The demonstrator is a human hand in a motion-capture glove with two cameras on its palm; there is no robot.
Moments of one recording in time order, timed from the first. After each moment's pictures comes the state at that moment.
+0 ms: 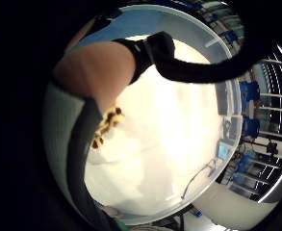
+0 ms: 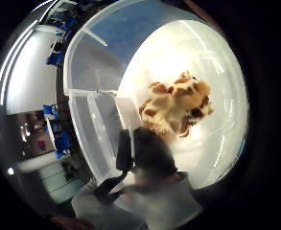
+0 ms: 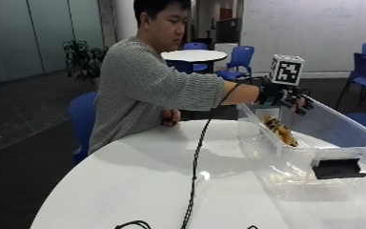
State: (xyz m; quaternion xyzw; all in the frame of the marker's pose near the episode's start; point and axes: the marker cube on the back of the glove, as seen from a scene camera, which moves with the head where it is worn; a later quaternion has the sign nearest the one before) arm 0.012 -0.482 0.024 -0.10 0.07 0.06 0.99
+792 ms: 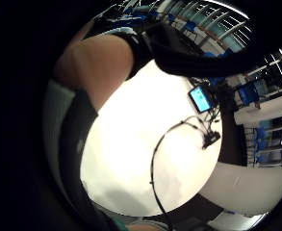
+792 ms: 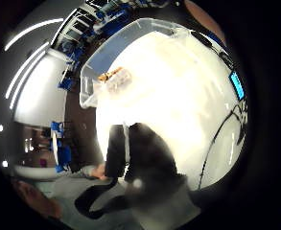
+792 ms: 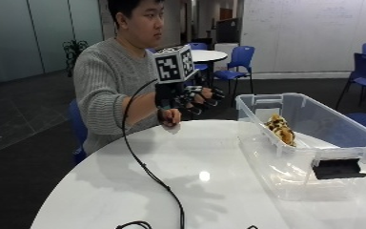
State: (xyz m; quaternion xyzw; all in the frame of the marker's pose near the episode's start) arm 0.151 -0.160 -0.072 0.06 0.05 0.17 0.98
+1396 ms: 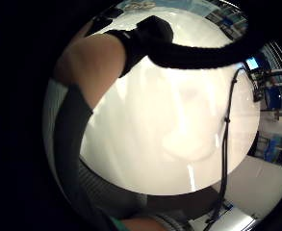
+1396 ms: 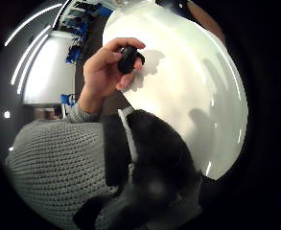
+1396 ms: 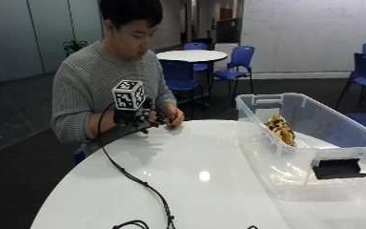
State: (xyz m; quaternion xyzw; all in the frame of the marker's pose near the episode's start) arm -0.010 0.055 0.077 -0.03 -0.02 0.10 0.99
